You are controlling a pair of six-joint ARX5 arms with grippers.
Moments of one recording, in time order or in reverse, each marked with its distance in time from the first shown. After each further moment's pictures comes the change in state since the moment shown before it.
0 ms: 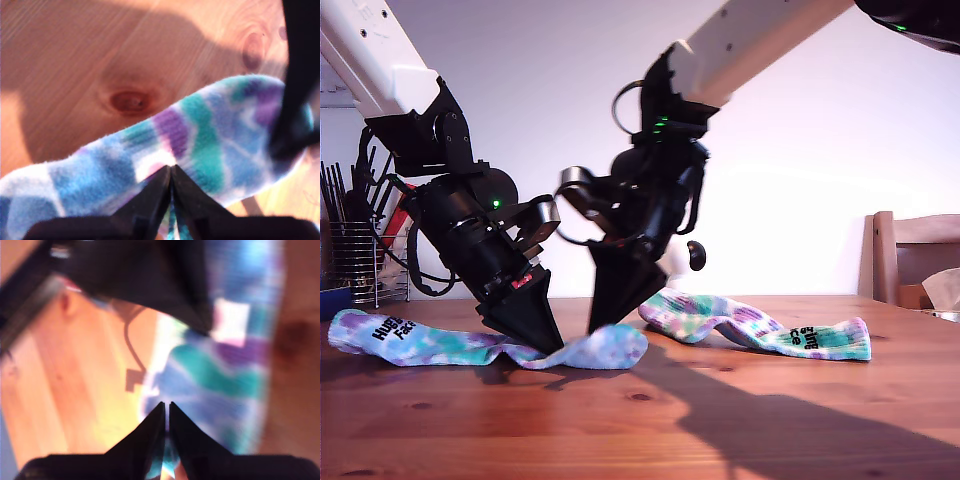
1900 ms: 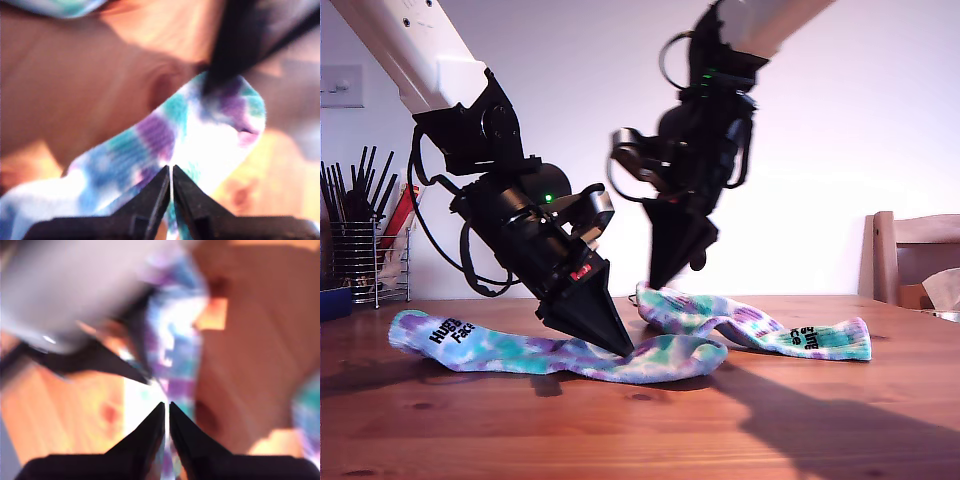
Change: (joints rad) left arm -0.120 0.002 0.006 0.010 0.114 -0.071; right arm -0.136 -0.157 -0.070 -0.005 0.083 0.011
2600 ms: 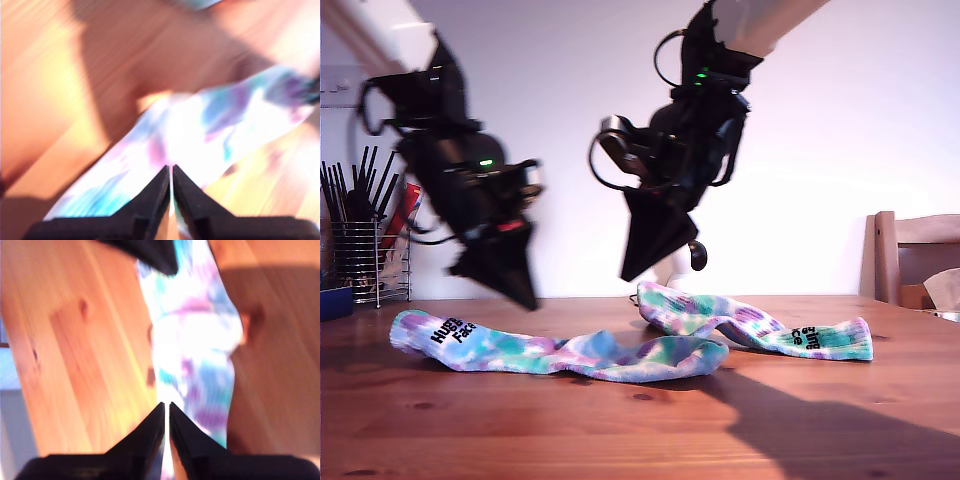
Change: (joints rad) left arm 0.192 0.000 0.223 -0.360 -0.176 -0.050; right arm 0.045 0.000 0.000 0.051 -0.110 -0.011
